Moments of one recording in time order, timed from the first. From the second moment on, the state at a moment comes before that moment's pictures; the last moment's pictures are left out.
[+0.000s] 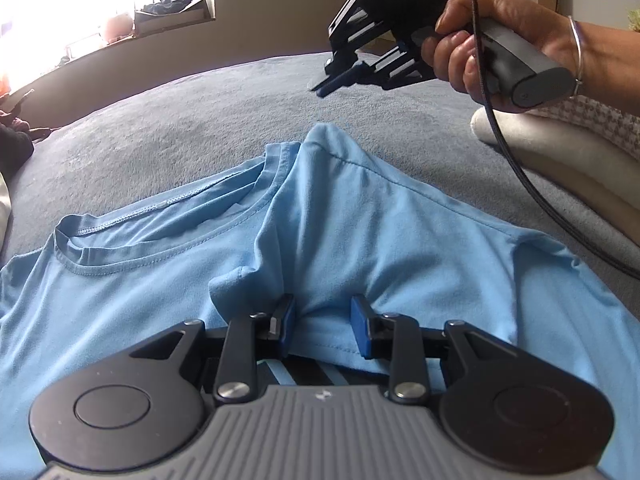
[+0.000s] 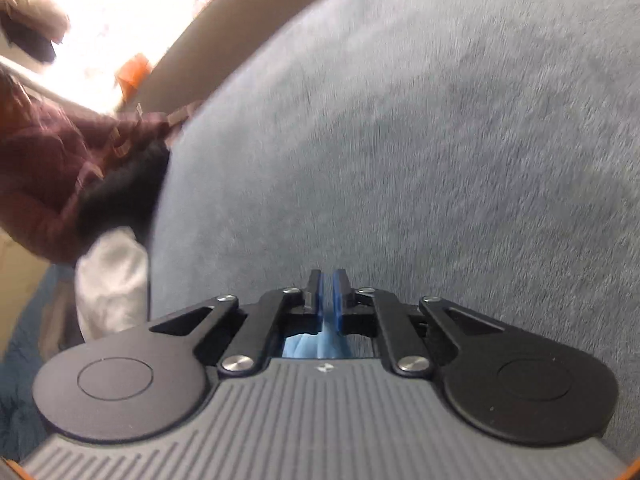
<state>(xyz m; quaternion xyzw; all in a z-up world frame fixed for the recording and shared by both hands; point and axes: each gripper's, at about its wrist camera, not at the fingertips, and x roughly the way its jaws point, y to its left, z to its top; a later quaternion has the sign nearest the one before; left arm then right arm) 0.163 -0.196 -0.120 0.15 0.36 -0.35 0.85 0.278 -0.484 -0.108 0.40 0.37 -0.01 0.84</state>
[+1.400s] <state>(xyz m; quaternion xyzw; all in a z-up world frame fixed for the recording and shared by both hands) 0.214 -0.137 -0.103 0.01 0.40 -0.33 0.85 0.075 -0.297 -0.086 -0.12 0.38 0.14 0.90</state>
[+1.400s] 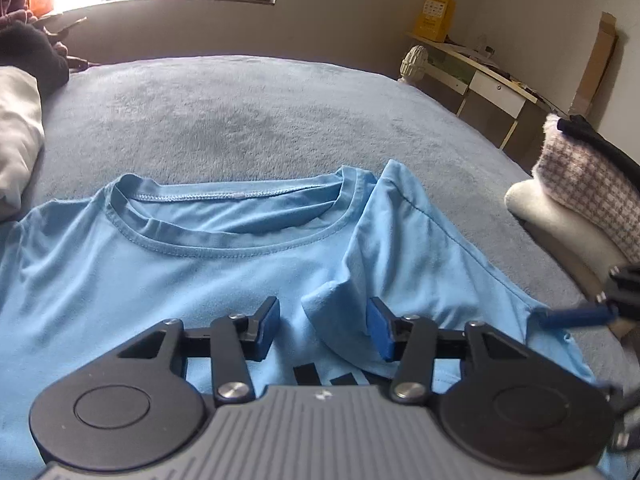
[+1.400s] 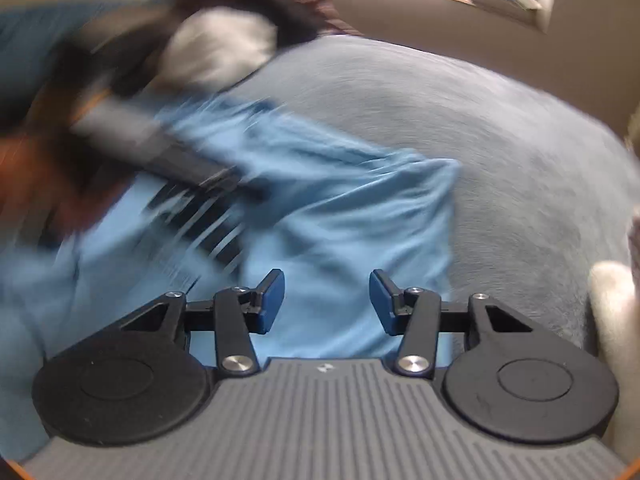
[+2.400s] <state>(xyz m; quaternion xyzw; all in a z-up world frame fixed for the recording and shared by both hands) 0.235 -0.034 -0.045 -0.12 0.42 -0.18 0.88 0.088 -0.277 -0.070 -0.02 0.31 0.19 0.93</state>
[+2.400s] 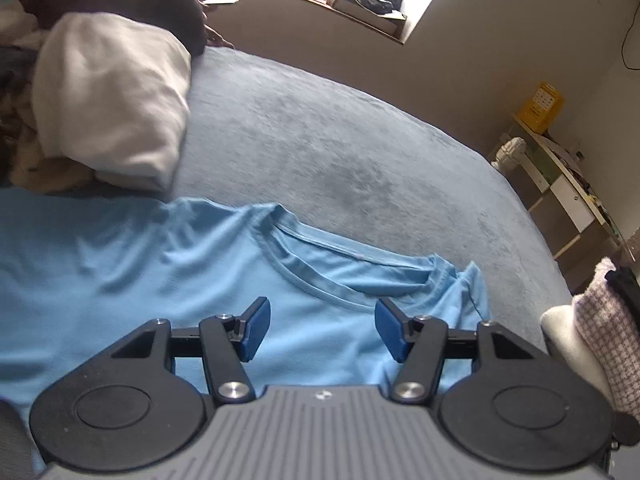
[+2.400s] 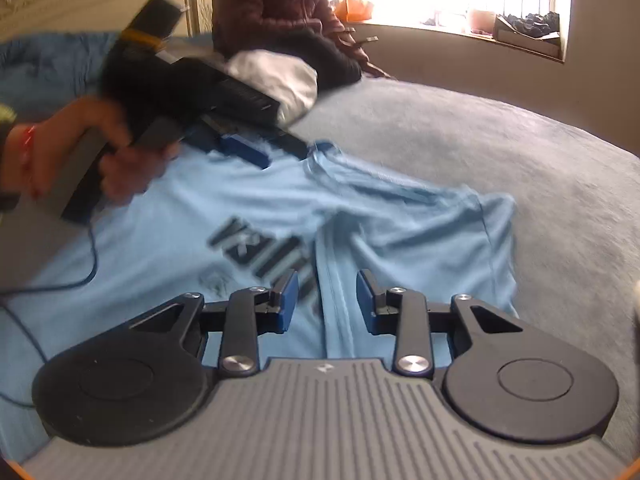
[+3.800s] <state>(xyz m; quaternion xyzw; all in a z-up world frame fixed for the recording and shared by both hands) 0.170 0.180 -0.113 -0.14 0.30 -0.07 0.94 0.404 0.106 -0.104 0.01 0.55 0.19 0.81</state>
